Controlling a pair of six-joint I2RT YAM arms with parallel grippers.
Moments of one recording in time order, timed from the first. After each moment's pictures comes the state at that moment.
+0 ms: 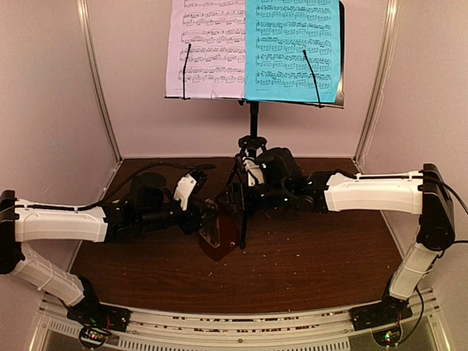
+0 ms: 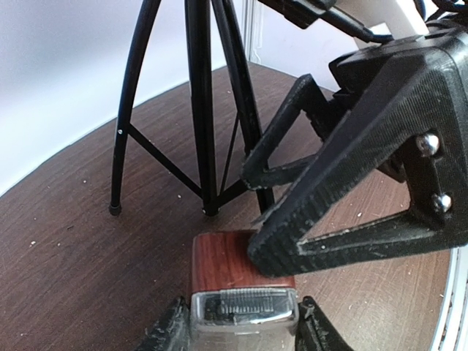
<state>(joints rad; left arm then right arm) -0.87 1.33 0.73 0.22 0.07 -0.03 0.93 1.72 1.27 -0.07 -0.08 0.55</state>
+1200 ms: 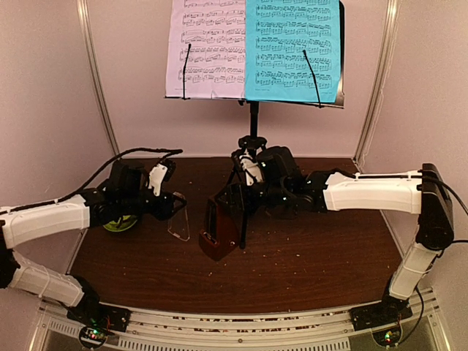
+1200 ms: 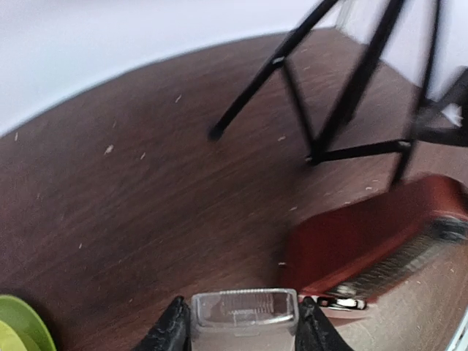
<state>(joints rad) -0.62 1.22 0.77 -0.10 0.09 -0.10 0.93 1.72 1.29 -0.06 -0.05 0.41</state>
